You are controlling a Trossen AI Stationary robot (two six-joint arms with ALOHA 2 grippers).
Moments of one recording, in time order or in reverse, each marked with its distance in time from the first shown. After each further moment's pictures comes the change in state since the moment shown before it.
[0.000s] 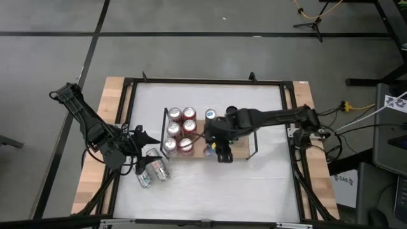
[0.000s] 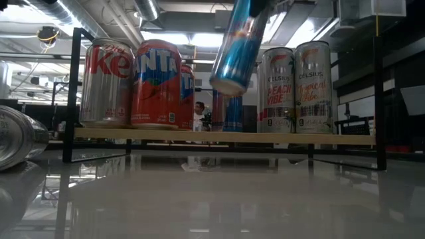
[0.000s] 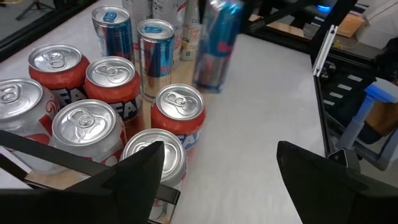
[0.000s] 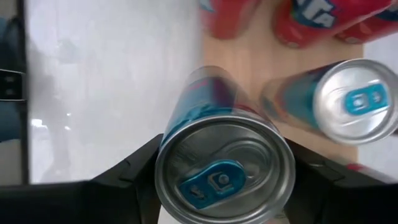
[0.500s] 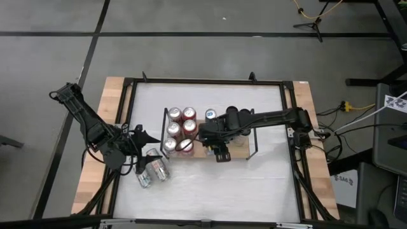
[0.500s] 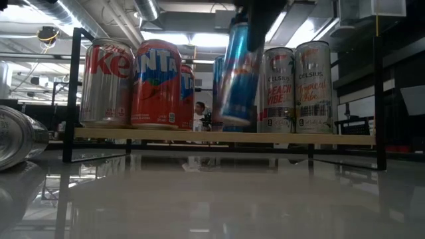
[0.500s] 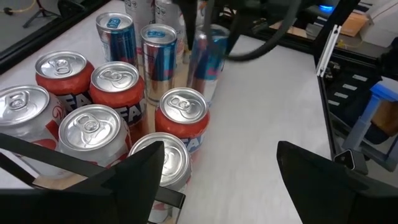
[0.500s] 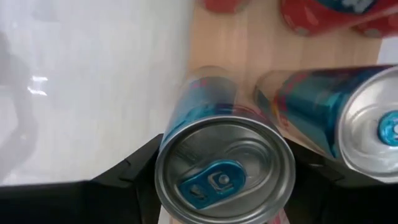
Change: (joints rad) left arm 0.000 0.000 0.000 0.000 -0.017 0.026; right arm -0.031 0.093 0.000 -0.021 0.019 -0.137
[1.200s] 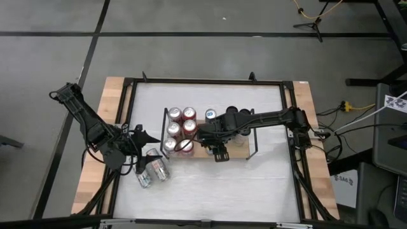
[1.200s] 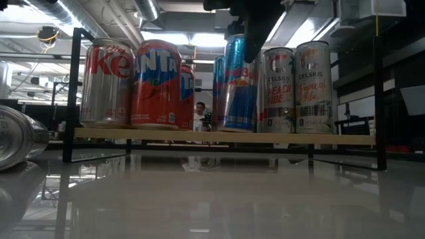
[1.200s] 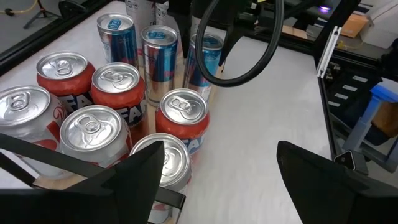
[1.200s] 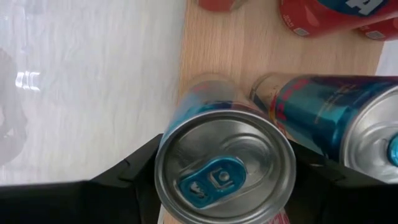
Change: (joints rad) left arm 0.000 0.000 0.000 0.001 -0.003 0.000; right arm -0.002 0.041 0.001 0.005 0.011 -0.023
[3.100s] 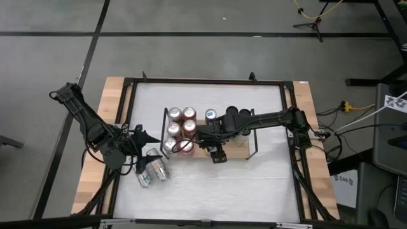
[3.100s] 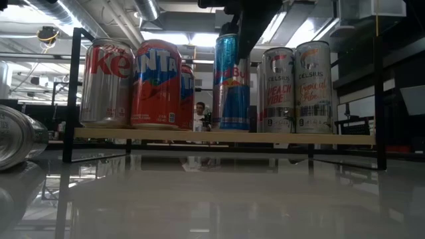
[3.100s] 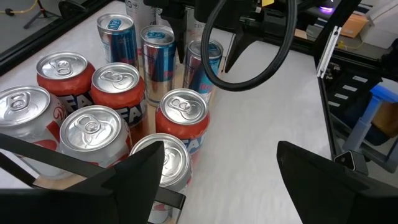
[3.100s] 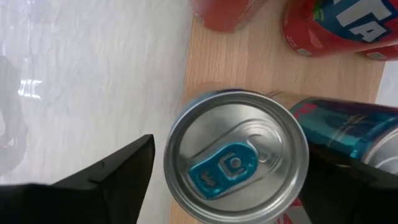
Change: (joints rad) left arm 0.000 0.000 0.000 0.000 0.000 0.000; right arm 0.002 0.003 -0.003 0.056 0.000 0.001
